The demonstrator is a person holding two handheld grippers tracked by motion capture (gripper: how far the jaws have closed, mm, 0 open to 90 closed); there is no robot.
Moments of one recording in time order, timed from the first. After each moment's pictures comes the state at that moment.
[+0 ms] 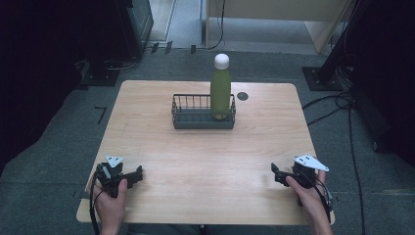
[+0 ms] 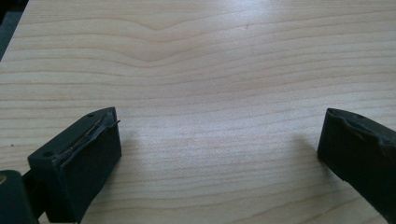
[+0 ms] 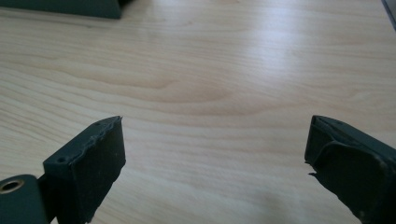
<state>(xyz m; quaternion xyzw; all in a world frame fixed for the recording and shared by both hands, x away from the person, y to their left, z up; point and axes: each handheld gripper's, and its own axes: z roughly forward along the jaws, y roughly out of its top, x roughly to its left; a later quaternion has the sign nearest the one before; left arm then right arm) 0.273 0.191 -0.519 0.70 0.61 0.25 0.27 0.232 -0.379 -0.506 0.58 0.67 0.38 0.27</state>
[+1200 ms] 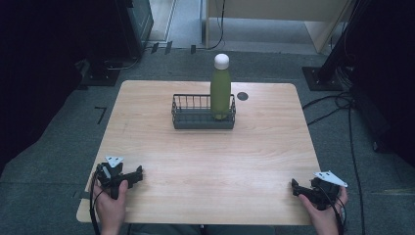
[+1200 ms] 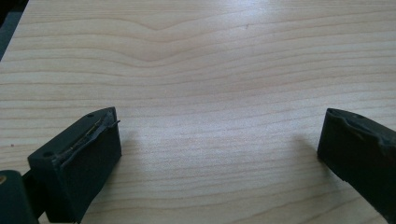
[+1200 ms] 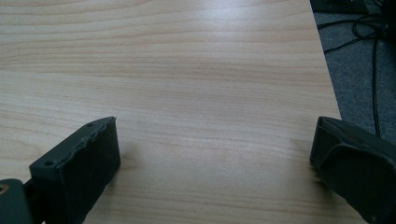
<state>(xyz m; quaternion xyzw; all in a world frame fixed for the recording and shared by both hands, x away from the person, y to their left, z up) 0.273 0.191 -0.519 0.70 0.61 0.25 0.27 0.192 -0.425 -0.529 0.66 0.64 0.28 0.27</state>
